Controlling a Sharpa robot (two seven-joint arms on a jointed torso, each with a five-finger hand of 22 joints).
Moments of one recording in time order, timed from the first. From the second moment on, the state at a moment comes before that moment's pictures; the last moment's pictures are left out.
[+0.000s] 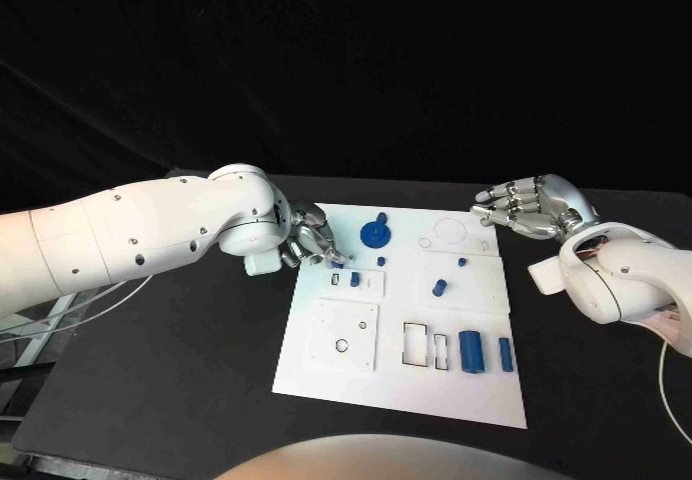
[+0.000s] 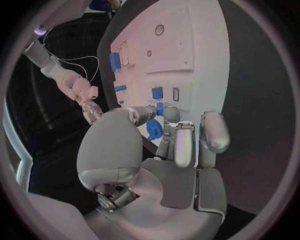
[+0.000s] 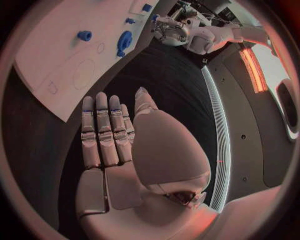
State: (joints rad) left arm 1.32 -0.81 -0.07 1.52 -0.83 0.17 -0.56; left_hand 1.16 -0.22 0.81 0.24 0.10 0.81 0.07 0.92 0.49 1.15 -0.01 1.11 0.65 1.47 -0.07 1.45 1.31 0.11 1.34 0.04 1.32 1.17; right arm 1.29 -0.90 -0.18 1.52 -0.56 -0.55 0.20; right_hand 1.51 -0.06 -0.07 0.29 0.18 0.97 0.19 0.13 0.37 1.17 0.13 0.14 0.07 1.11 0.10 0.17 0.37 0.18 0.96 0.23 0.07 0.29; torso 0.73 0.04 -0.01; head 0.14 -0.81
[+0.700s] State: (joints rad) left arm 1.32 -0.80 -0.10 1.56 -0.99 0.15 -0.58; left_hand 1.12 -0.24 0.85 0.19 0.19 0.83 0.06 0.92 0.50 1.18 -0.02 1.13 0.68 1.47 -0.07 1.45 1.31 0.11 1.35 0.04 1.34 1.19; right arm 1.29 -0.91 -0.18 1.52 -0.56 -0.55 0.21; right_hand 1.51 -0.06 -0.07 0.29 0.18 0.97 0.19 0.12 0.37 1.17 0.13 0.14 0.07 1.11 0.10 0.17 0.37 0.18 0.95 0.23 0.07 0.29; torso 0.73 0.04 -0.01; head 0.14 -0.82
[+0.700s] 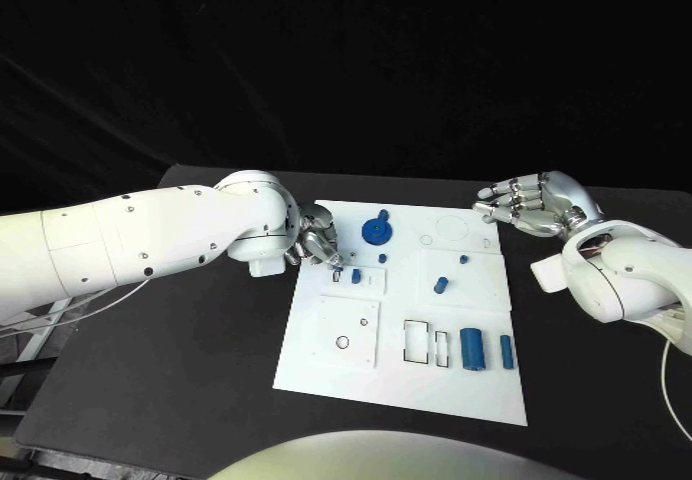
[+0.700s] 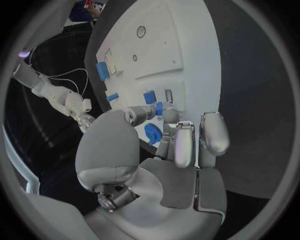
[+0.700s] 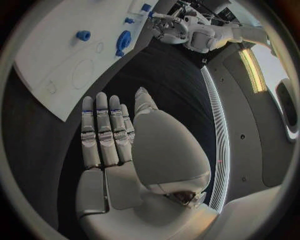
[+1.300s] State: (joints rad) left arm 1.32 -0.79 -0.10 1.55 -1.01 0.20 -0.58; left_hand 1.11 -0.25 0.84 0.19 0.21 0.83 0.06 0.92 0.50 1.19 -0.02 1.14 0.70 1.47 -0.07 1.45 1.31 0.11 1.35 0.04 1.34 1.19; right arm 1.29 -0.91 -0.18 1.52 -0.55 -0.55 0.21; right_hand 1.51 -0.06 -0.07 0.29 0.18 0.97 0.19 0.12 0.37 1.17 0.13 0.14 0.07 1.11 0.10 0.17 0.37 0.18 0.95 0.23 0.07 0.29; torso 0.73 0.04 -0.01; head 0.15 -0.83
